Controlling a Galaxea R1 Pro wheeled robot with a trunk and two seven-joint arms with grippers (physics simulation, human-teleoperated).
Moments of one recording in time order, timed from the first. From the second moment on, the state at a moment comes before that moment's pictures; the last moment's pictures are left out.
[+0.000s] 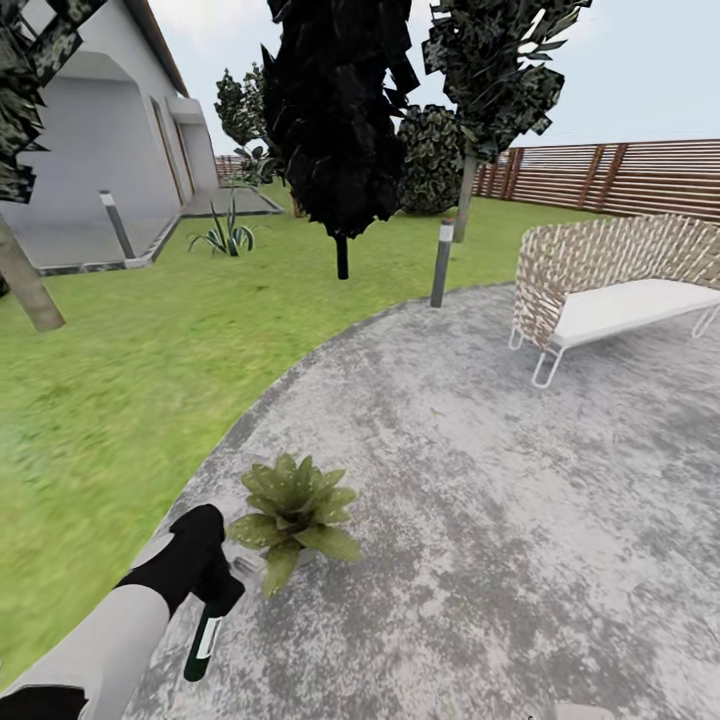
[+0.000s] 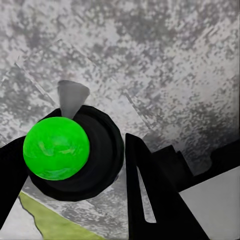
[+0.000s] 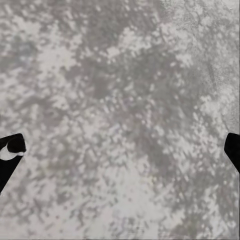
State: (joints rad) left arm -0.74 0.06 -0.05 -0.63 -1.03 1.00 -1.06; right arm -0.37 -0.06 -0.59 -0.11 0.55 -0.32 -0.23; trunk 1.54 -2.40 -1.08
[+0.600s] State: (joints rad) left arm -0.74 0.09 -0.05 -0.62 -1.04 0.99 -1.06; right arm -0.37 -0.06 -0.59 -0.11 0.55 -0.32 -0.23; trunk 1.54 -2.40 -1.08
